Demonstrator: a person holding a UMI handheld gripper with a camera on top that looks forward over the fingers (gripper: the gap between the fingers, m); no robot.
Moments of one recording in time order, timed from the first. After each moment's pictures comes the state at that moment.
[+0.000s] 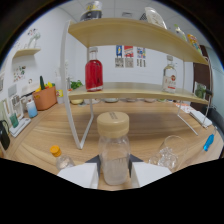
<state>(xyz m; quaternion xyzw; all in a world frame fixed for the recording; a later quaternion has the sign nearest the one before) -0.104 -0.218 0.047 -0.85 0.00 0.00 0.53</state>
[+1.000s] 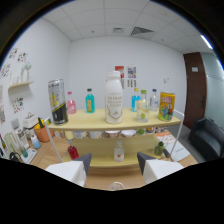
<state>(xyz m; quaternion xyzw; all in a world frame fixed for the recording) 0.015 -0.249 0.312 -0.81 0.02 0.00 0.59</state>
